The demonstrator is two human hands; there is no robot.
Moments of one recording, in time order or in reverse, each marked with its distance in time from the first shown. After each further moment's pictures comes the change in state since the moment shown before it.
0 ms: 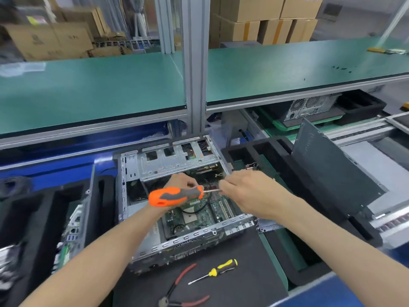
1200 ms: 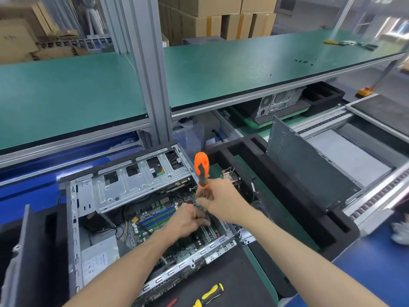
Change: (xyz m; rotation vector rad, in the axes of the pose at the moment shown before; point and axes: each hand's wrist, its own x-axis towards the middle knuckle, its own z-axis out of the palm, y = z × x) left_hand 0.067 -0.002 0.089 0.184 -0.231 0.259; right_hand 0.019 0.041 0.075 0.711 0.018 0.760
